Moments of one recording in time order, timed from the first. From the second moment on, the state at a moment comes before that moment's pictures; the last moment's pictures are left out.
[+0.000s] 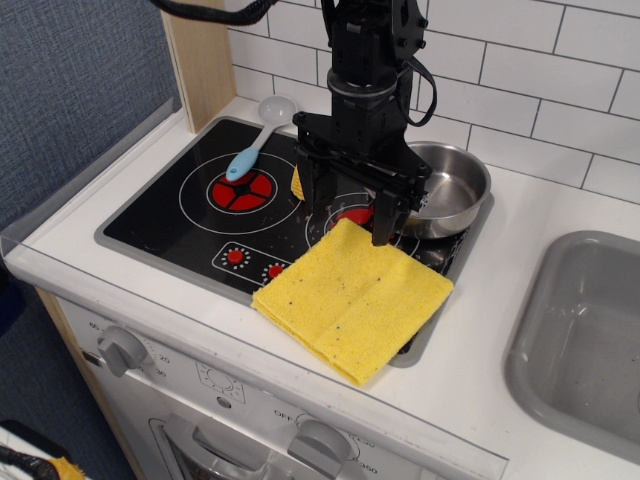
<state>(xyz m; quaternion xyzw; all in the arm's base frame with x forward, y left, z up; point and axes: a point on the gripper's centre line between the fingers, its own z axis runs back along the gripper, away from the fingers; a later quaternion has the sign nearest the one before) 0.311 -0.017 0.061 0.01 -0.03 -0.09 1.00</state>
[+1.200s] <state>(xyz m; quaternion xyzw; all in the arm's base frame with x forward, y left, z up) 0.382 -0.090 0.033 0.02 -0.04 -0.13 0.99</state>
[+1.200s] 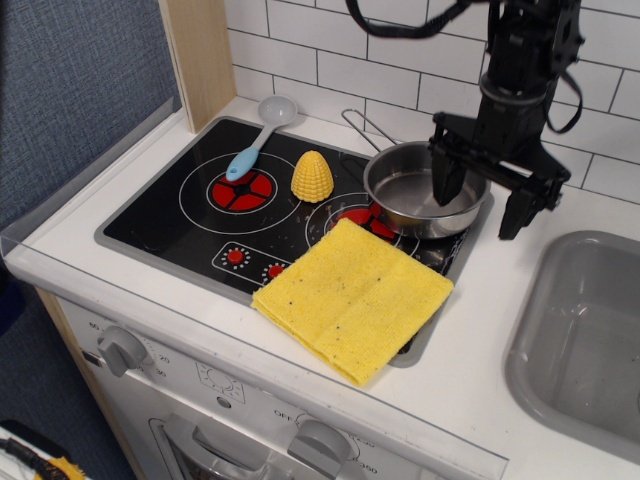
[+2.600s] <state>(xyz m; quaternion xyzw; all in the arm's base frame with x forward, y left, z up) 0.389 -0.069 0.115 -0.03 -0.14 -0.11 0.98</state>
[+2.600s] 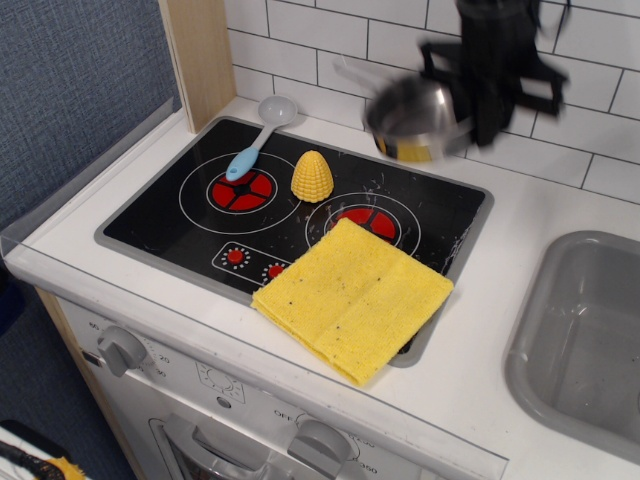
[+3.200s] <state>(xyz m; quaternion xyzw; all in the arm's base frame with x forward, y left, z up) 0.310 0.051 0.109 0.04 -0.09 0.03 1.00</state>
